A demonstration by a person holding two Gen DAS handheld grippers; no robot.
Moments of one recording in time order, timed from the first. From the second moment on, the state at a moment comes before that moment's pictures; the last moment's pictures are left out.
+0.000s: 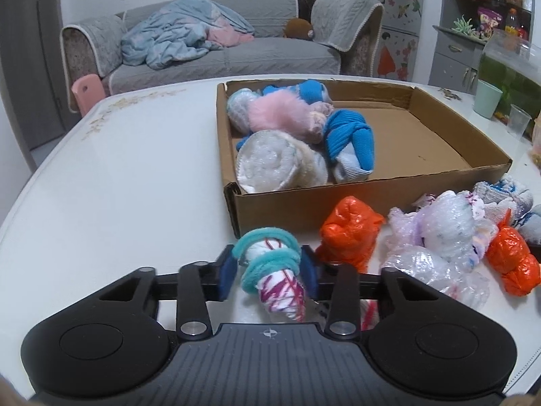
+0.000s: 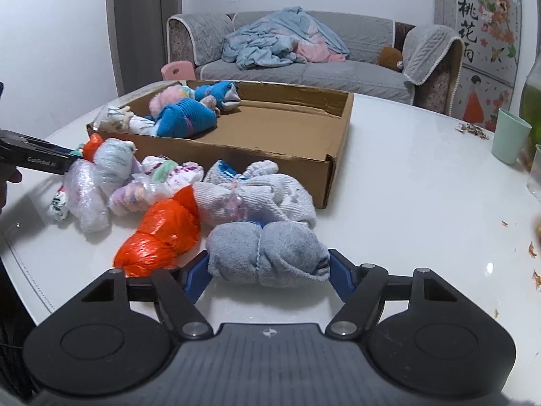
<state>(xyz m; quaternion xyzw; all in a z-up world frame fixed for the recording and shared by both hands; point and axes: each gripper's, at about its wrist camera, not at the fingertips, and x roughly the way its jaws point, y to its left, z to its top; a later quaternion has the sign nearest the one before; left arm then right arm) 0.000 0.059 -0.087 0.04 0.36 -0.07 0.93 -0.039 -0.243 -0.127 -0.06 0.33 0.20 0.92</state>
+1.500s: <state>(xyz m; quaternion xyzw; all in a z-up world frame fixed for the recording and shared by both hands) 0.083 0.010 0.047 0.10 0.28 -0.12 0.95 0.074 -0.244 -0.005 -0.13 0.21 0.28 0.93</state>
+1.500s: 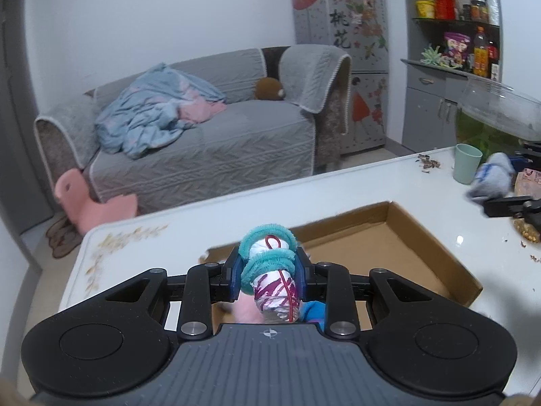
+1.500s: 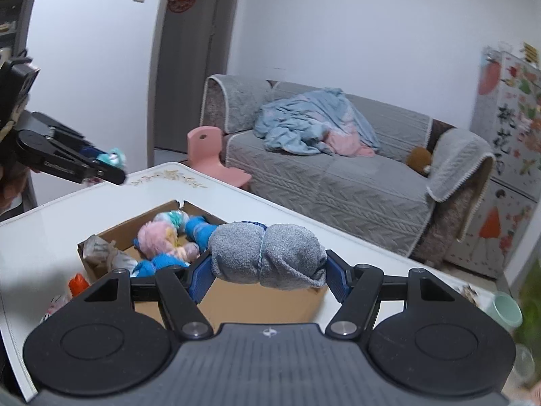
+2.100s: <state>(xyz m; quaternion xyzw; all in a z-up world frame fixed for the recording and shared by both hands) 0.182 -0.047 -0.006 0.09 0.36 -0.16 0.91 0.165 -0.201 -0.034 -0.16 0.27 0.31 0.90</state>
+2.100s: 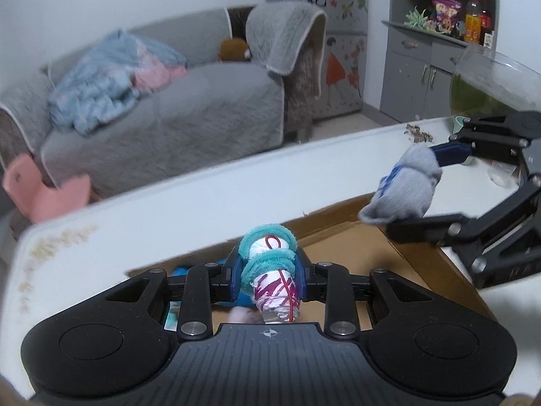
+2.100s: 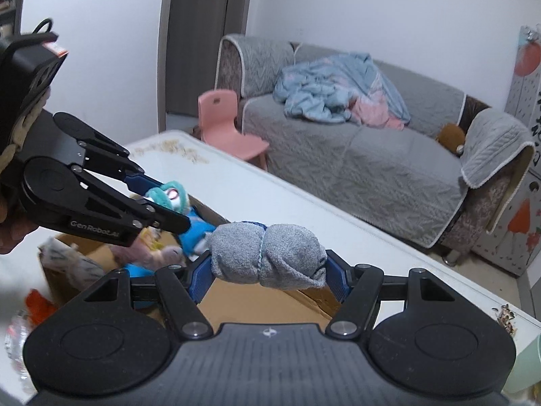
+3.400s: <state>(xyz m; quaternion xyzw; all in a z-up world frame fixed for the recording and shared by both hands) 0.244 -0.079 -0.075 0.11 0.42 -0.15 0.89 0.216 -0.173 -0.096 -0.20 0.38 0.33 0.84</state>
